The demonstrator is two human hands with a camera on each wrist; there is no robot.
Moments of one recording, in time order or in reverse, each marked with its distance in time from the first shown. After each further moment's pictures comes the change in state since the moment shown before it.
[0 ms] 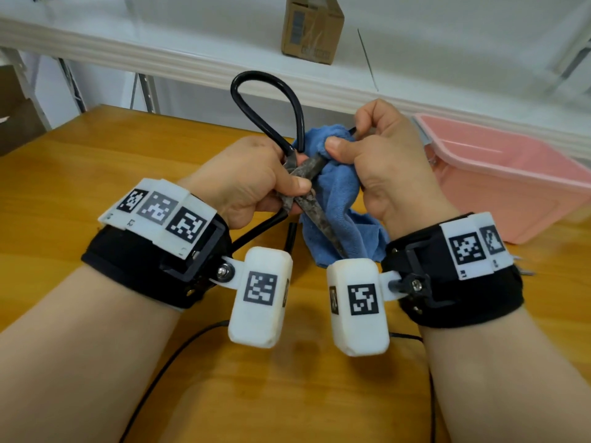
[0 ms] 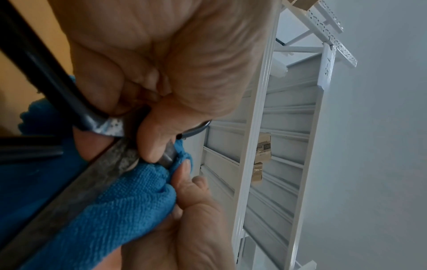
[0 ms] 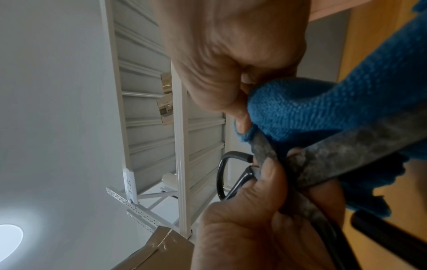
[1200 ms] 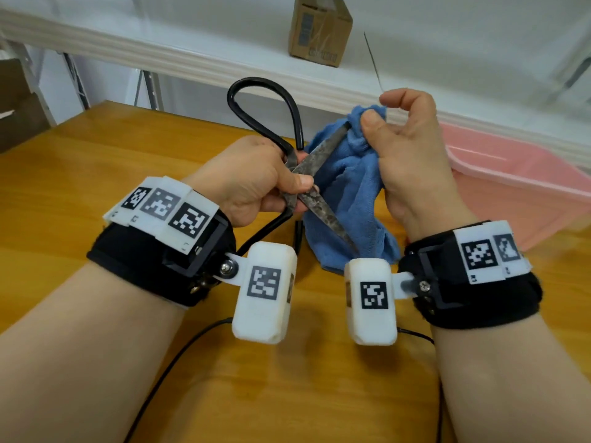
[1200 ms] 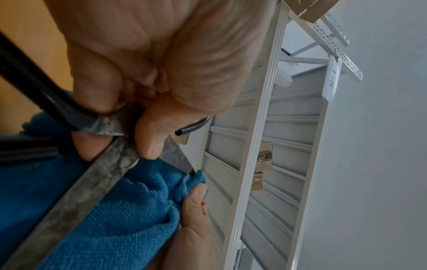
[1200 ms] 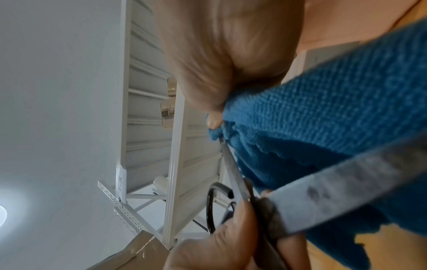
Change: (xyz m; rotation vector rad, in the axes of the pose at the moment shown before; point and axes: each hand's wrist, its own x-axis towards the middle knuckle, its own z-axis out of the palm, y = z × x) left_hand 0.005 -0.001 -0.008 -0.087 0.012 -0.017; right_hand -0.001 -0.008 -0.009 -0.055 0.053 -0.101
